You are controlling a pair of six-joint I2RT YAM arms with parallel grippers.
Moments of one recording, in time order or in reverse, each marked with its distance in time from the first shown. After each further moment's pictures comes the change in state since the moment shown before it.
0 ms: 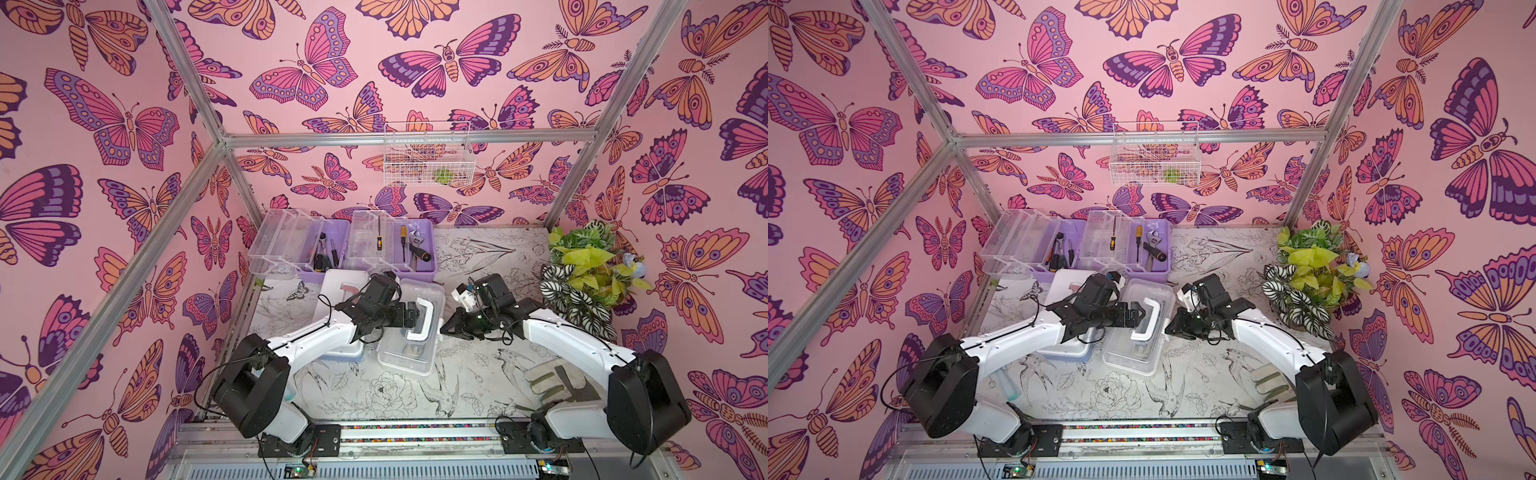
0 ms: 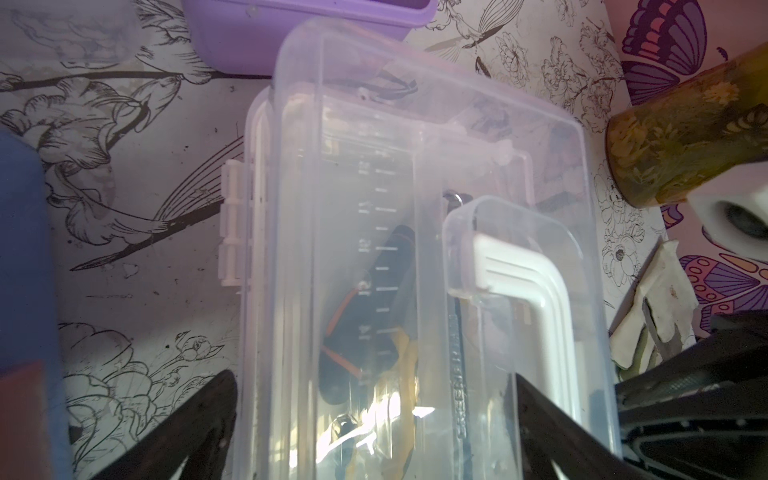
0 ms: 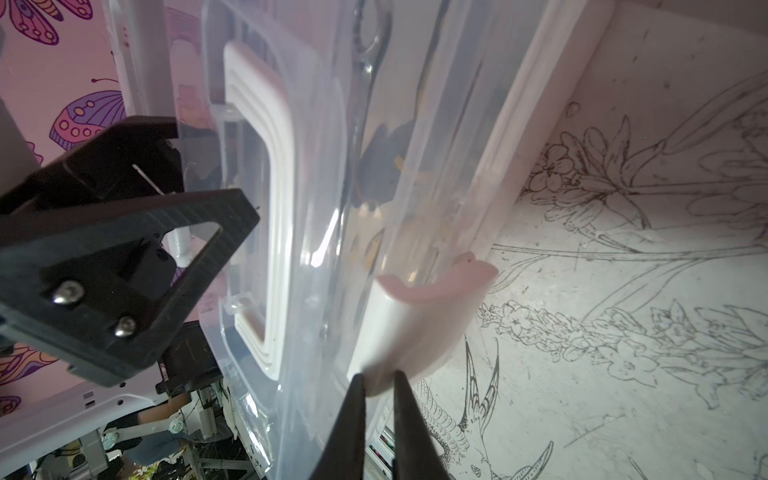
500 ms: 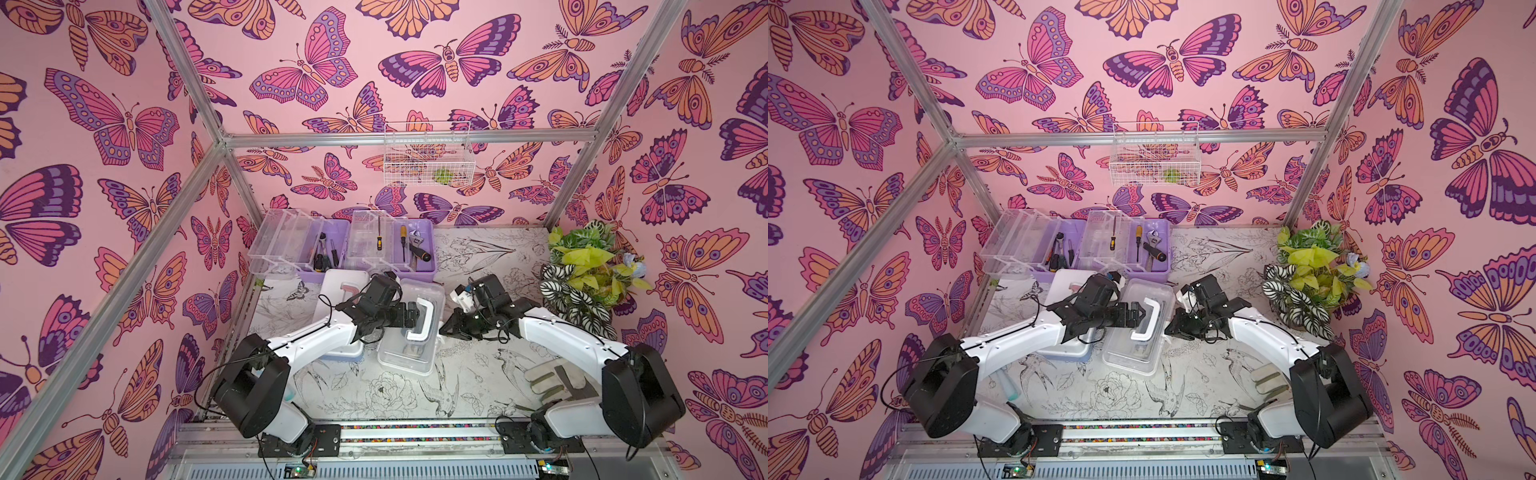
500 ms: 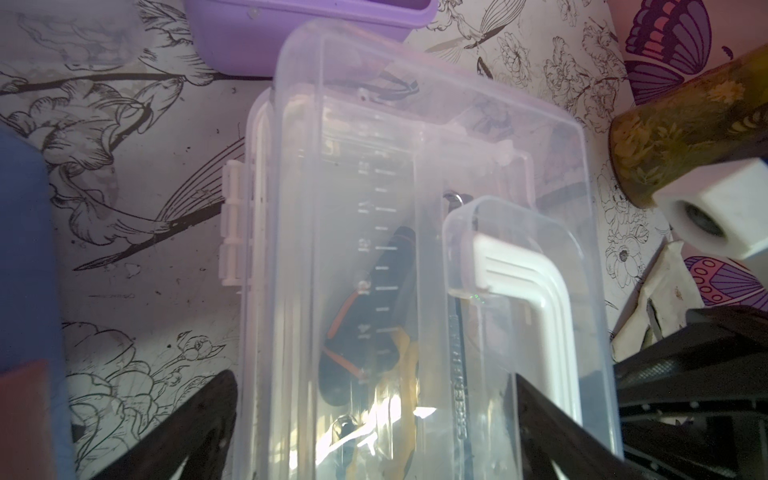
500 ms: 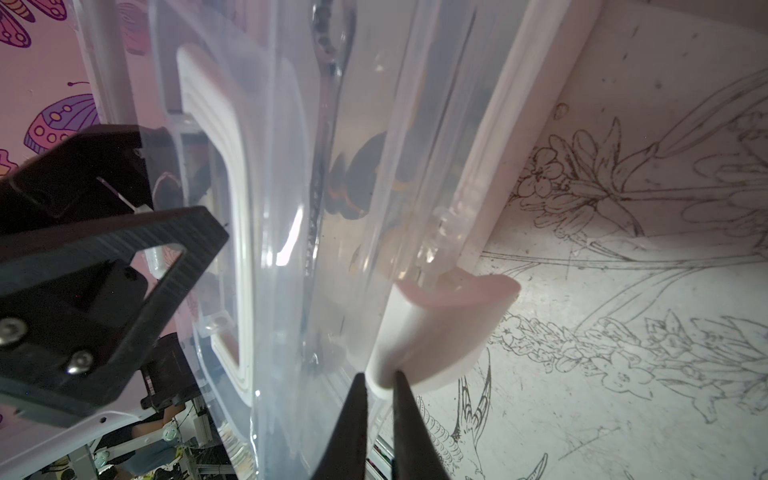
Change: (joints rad) left arm -0.006 0.000 0.002 -0.003 -0.012 0.000; right arm 0.007 0.029 0.000 0.026 0.018 0.004
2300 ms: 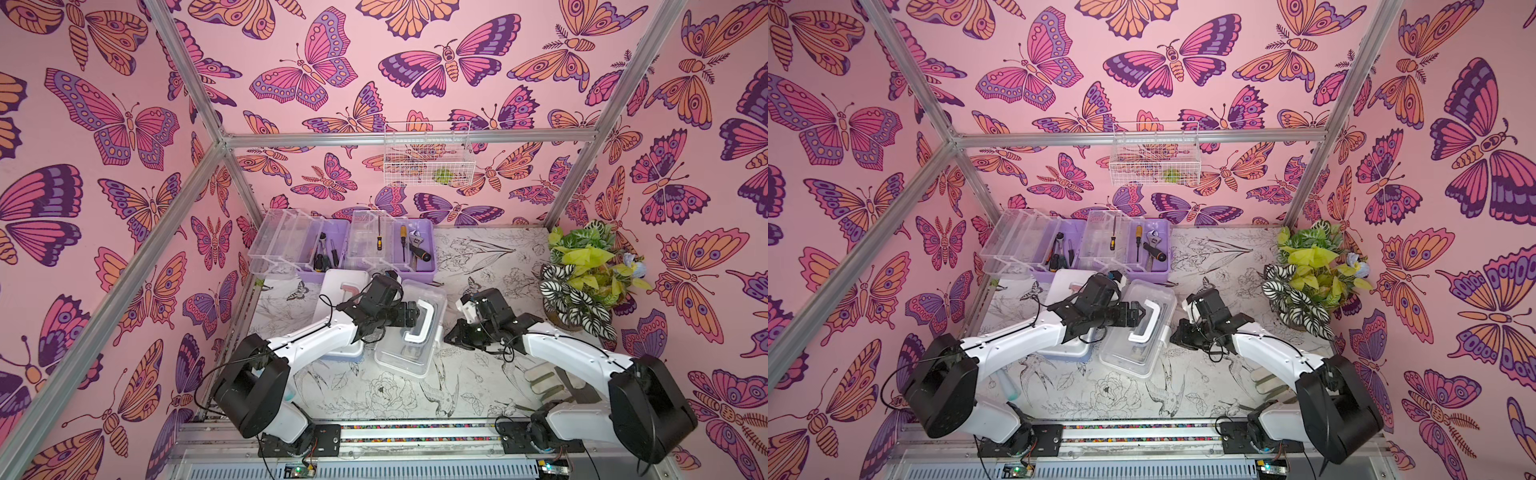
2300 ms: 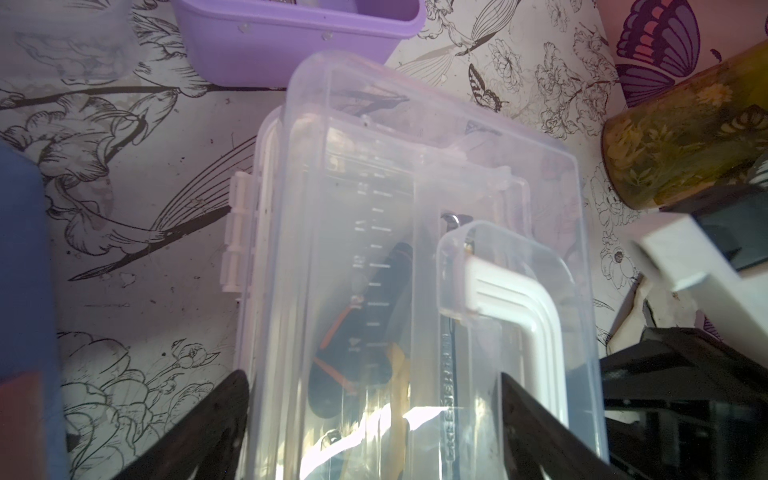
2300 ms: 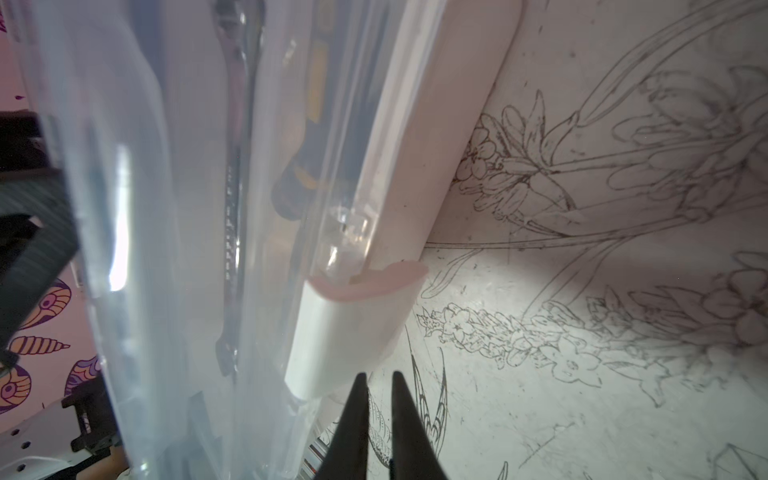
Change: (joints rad) left arm -0.008 0.000 0.005 0.007 -0.007 0.004; right arm 0.045 -0.046 -0.161 0.146 0.101 0.053
